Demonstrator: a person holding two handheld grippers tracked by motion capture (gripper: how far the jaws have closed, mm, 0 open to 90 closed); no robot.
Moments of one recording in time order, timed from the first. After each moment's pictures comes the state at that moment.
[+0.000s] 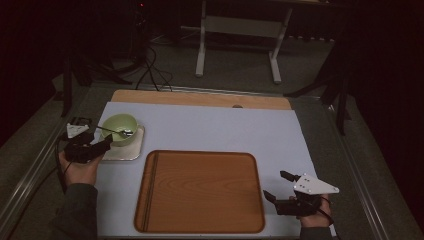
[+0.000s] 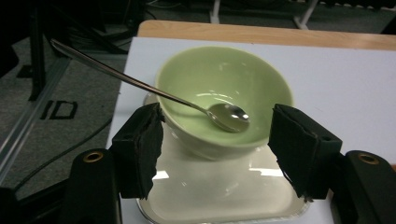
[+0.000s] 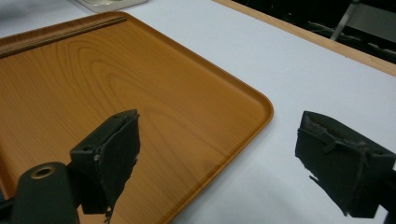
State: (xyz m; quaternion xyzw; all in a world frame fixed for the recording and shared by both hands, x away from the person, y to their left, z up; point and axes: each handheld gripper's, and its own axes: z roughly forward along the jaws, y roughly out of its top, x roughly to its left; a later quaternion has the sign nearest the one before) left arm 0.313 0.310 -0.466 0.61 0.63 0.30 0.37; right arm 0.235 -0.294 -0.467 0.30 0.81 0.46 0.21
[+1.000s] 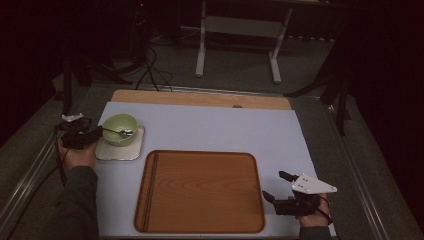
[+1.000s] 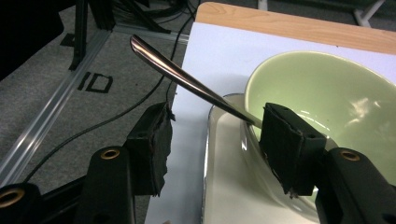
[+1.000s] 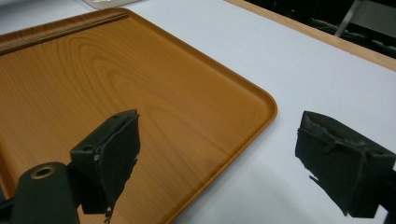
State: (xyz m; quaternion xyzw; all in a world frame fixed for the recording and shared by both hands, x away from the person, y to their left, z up) left arm 0.365 0.345 -0.487 0.57 0.70 0.30 0.31; right arm 0.236 -0.292 -0.469 0.30 0.81 0.46 0.21
